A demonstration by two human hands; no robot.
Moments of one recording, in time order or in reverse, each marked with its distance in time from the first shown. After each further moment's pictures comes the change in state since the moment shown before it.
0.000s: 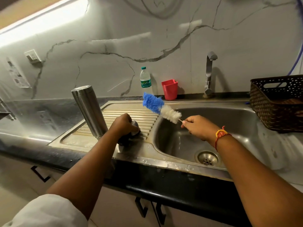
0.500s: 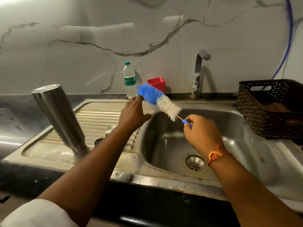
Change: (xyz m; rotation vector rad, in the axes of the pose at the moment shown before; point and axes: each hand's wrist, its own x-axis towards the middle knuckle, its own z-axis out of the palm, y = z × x) left_hand 0.040 0.092 0.029 -0.056 0.204 0.403; right_hand 0.004 0.006 -0.002 -0.261 0.417 0.088
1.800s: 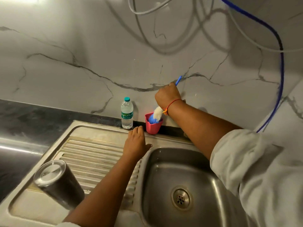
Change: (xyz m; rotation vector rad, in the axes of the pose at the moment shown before) left_hand 0.117 -0.007 -0.038 -0.028 -0.320 -0.103; right_hand 0.311 -0.215 -0.049 -1.241 -0.199 -0.531
